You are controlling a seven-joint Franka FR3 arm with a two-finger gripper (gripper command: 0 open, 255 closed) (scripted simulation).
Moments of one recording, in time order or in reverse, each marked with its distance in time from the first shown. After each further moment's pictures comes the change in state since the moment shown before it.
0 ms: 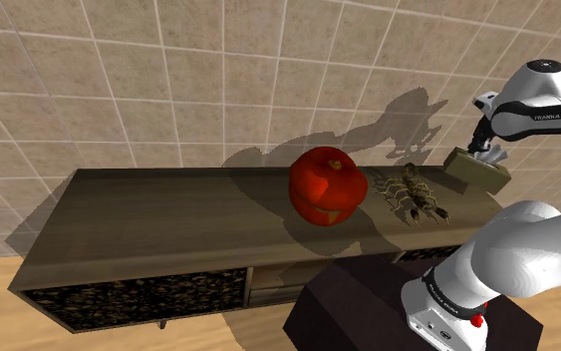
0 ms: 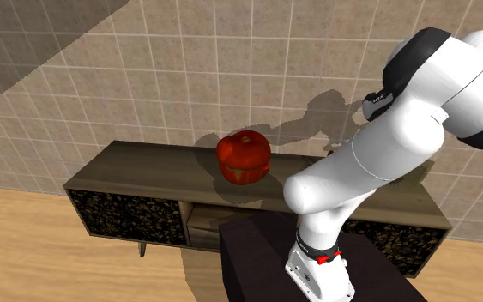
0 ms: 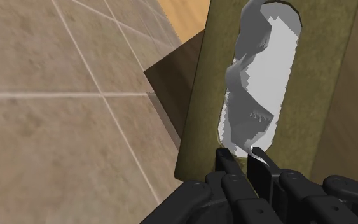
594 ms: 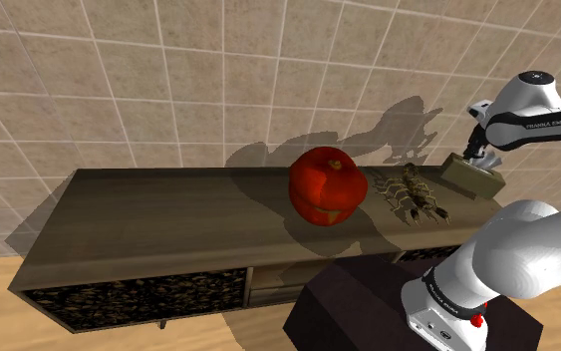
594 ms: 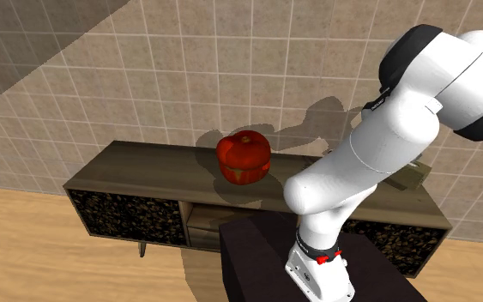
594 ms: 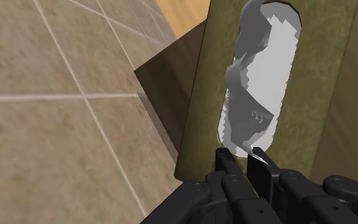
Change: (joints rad) arm 0.029 0.061 -0.072 -0.027 -0.027 0.094 0.026
